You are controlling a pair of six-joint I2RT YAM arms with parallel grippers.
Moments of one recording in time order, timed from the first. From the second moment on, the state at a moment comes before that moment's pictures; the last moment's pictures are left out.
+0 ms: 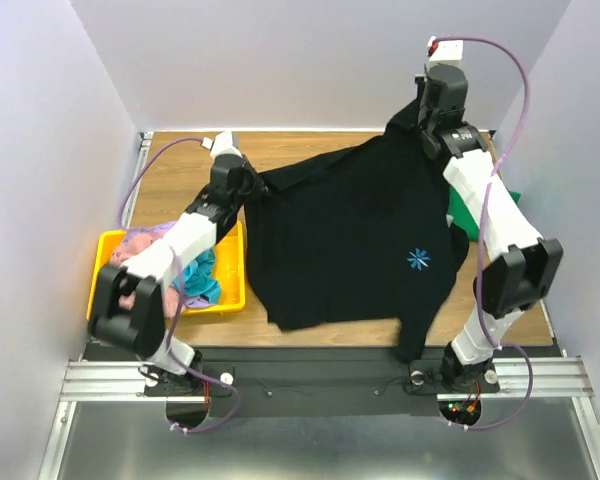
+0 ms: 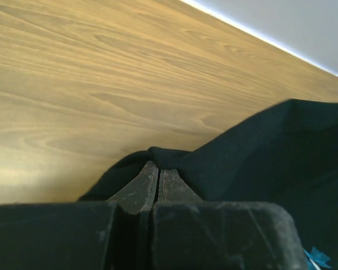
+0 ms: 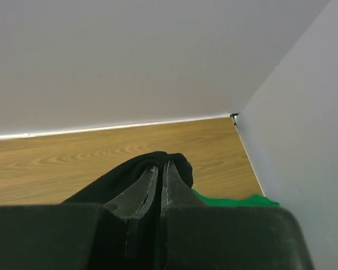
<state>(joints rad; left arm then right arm) -0.39 1.44 1.03 0.06 -0.17 -0.61 0.27 1.71 1.84 -0.23 0.57 -0.11</state>
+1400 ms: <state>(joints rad) -0.46 0.90 1.45 -0.01 0.00 -0.43 0.23 1.01 2.00 -0.18 0.36 -0.03</state>
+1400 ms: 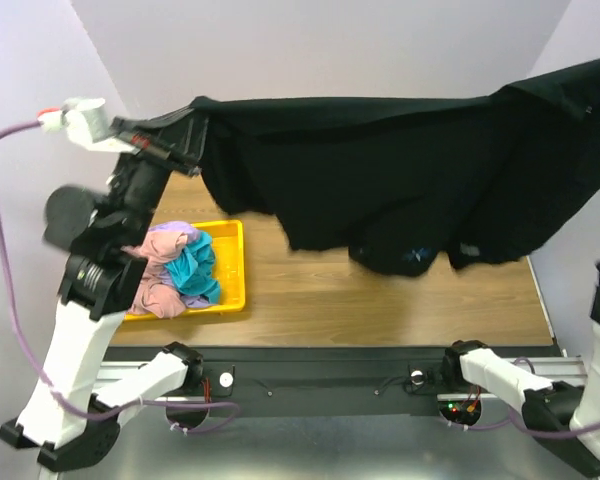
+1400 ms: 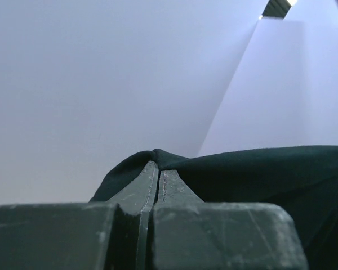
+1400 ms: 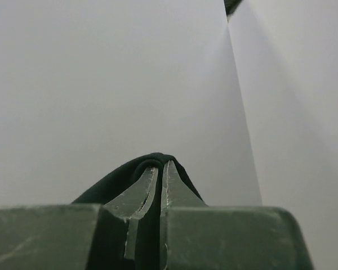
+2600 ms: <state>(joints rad) -0.18 1.69 1.90 0.00 0.22 -0.39 0.22 1.50 1.71 0.29 0.28 -0.16</state>
